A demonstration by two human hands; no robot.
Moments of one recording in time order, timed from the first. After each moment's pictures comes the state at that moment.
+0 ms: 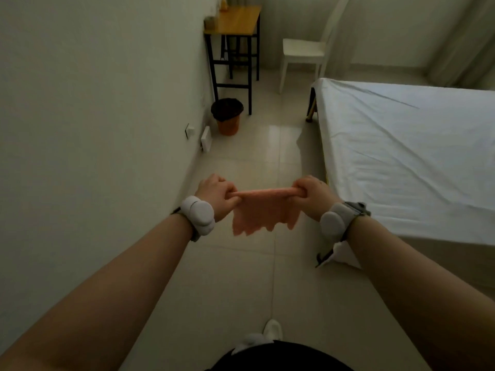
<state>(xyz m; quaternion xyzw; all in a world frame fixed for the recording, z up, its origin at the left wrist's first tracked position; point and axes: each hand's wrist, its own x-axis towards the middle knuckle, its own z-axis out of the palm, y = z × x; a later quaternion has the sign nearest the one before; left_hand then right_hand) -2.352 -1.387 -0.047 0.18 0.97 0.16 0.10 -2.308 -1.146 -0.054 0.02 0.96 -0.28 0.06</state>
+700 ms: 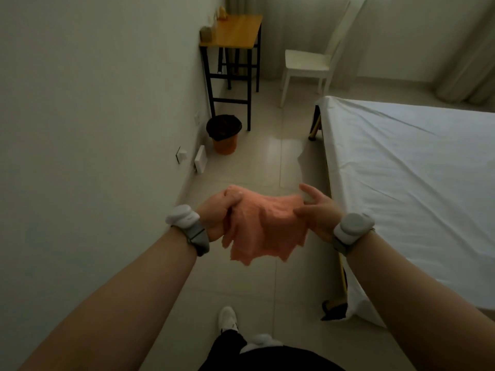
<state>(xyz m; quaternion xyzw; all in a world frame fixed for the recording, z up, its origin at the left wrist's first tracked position) -2.574 -1.332 -0.074 -0.03 0.55 0.78 0.32 -2.527 -1.100 -0.072 0.20 0.60 -0.76 0.13</state>
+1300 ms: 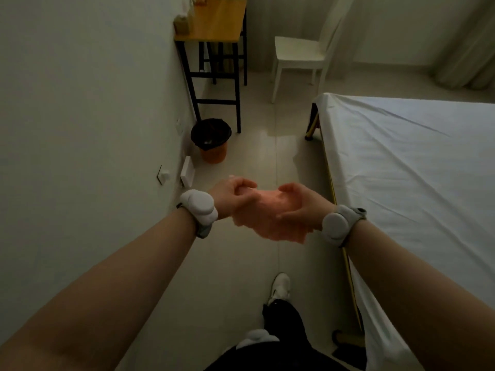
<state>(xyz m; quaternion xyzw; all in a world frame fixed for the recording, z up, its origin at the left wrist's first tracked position) -2.837 -1.280 -0.079 0.20 0.87 0.38 0.24 -2.765 -1.066 -0.082 0.09 0.84 -0.49 0.22</state>
